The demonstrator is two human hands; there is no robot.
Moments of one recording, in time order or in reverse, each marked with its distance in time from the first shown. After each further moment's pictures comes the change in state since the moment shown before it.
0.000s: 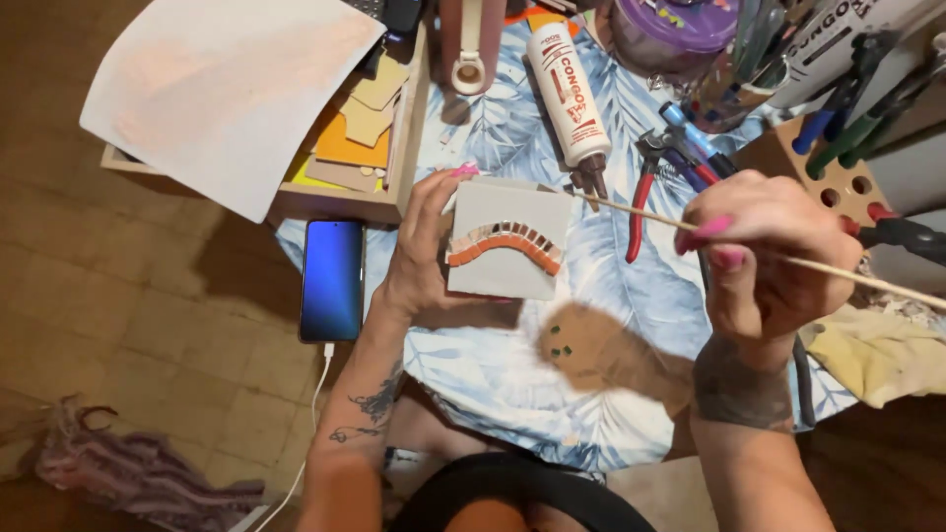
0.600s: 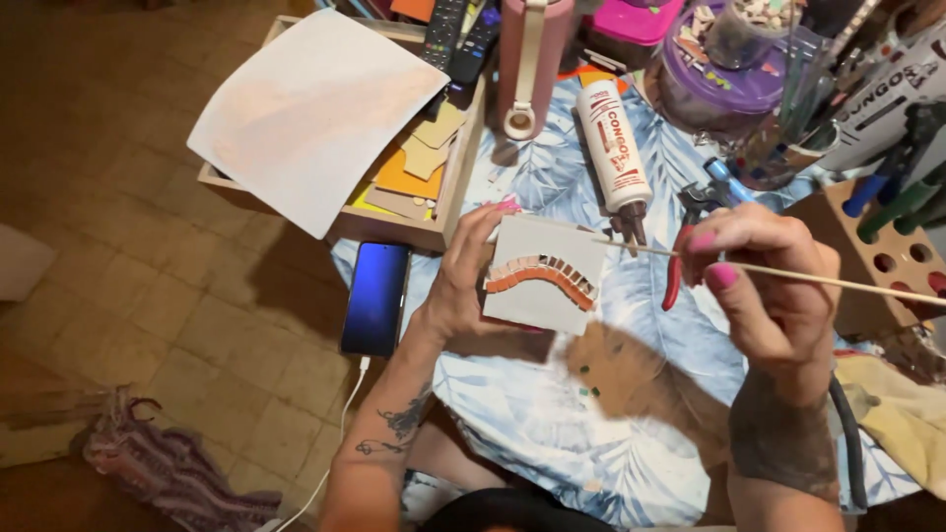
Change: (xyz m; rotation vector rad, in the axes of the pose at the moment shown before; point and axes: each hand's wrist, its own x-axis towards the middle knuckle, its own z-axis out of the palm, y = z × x) left_hand -0.001 0.007 -0.004 0.040 -0.024 -0.060; right_hand 0.005 -0.001 -0.005 0.147 -0.214 0.327
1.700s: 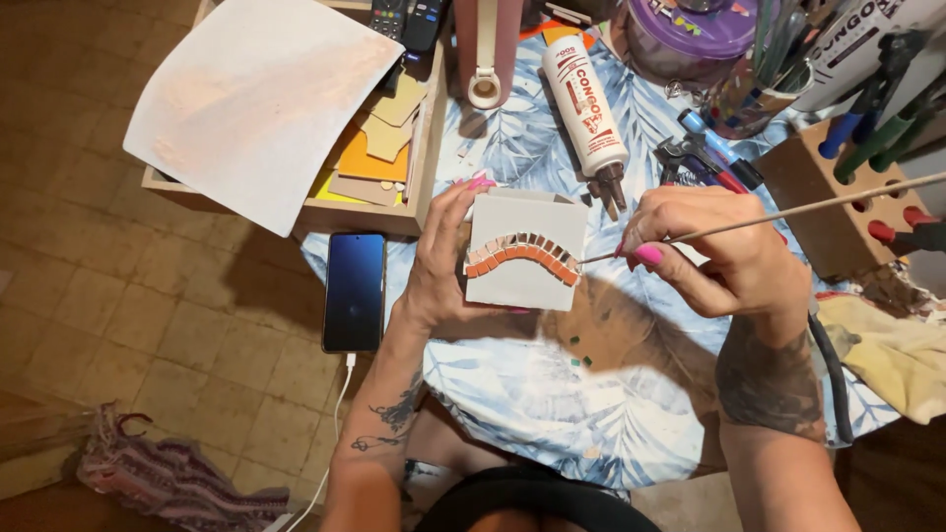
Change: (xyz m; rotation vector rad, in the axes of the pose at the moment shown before) left_hand 0.001 -0.007 0.003 0.014 0.011 0.047; right_hand 0.023 0.007 -0.002 -0.100 -0.446 -0.124
